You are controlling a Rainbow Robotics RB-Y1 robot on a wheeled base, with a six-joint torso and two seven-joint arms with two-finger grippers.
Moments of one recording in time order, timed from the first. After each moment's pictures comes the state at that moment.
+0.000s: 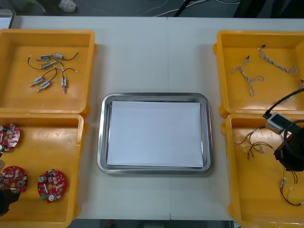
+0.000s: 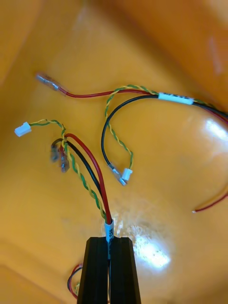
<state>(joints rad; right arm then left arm) 0.00 -0.83 -0.10 -2.08 -0.86 1.63 1.93 0.63 0.98 0.15 -2.13 0.85 0.94 -1.49</state>
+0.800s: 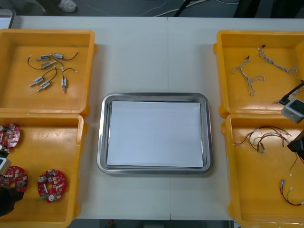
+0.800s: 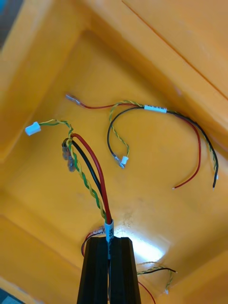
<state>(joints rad) -0.07 -0.77 -0.30 -2.21 -0.96 1.88 1.93 0.59 0.97 0.09 -2.10 0.81 0.94 -1.49</state>
